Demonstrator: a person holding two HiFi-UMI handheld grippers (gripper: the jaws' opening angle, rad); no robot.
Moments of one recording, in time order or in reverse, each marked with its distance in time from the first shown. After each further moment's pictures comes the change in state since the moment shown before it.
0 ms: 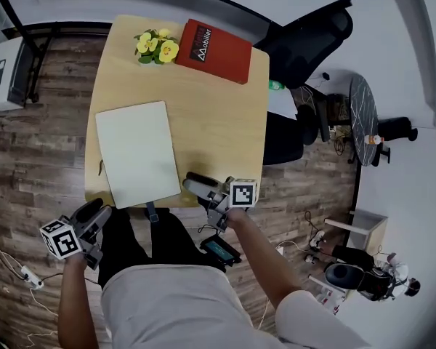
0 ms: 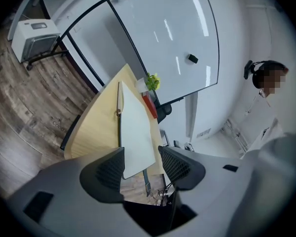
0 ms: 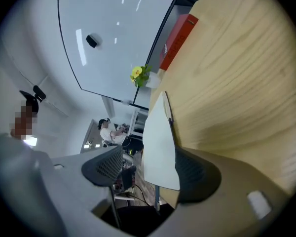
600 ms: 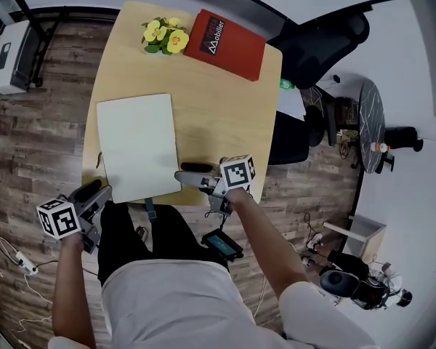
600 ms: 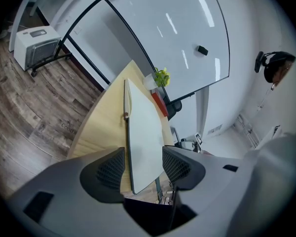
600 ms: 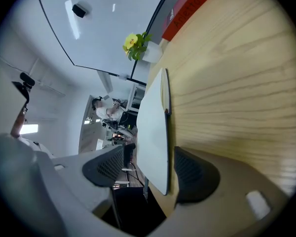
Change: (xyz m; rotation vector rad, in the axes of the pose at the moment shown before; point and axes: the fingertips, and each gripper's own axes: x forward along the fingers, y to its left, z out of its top) left arm 0.028 0.029 0.016 0.019 0.034 0.121; right arm 0.032 -0.026 -0.002 -0.072 0.344 -0.032
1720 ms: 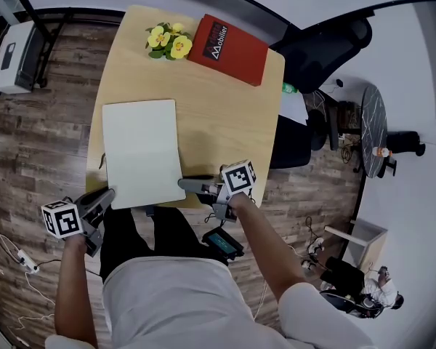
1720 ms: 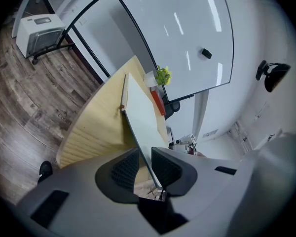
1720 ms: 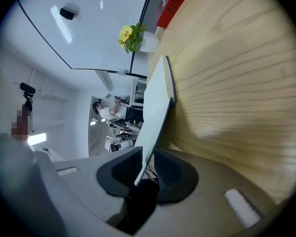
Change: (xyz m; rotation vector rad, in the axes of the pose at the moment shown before) left arm 0.001 -0.014 -0.008 -0.094 0.044 -0.050; right arm 0.000 0.013 -0.020 0.096 0.094 0.070
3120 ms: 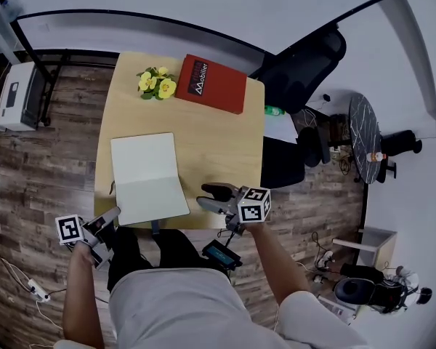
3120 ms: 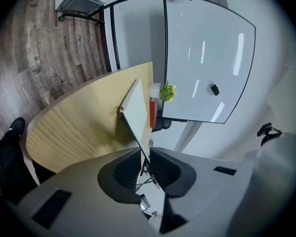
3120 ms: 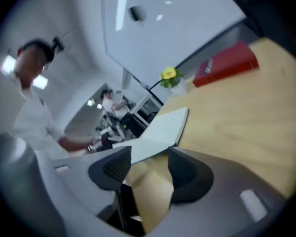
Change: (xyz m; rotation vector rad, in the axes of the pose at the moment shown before) left arm 0.004 -0.042 0.032 -0.375 -0.075 -0.259; right arm -0.078 0.037 0.036 -0.564 -0.231 -0.150
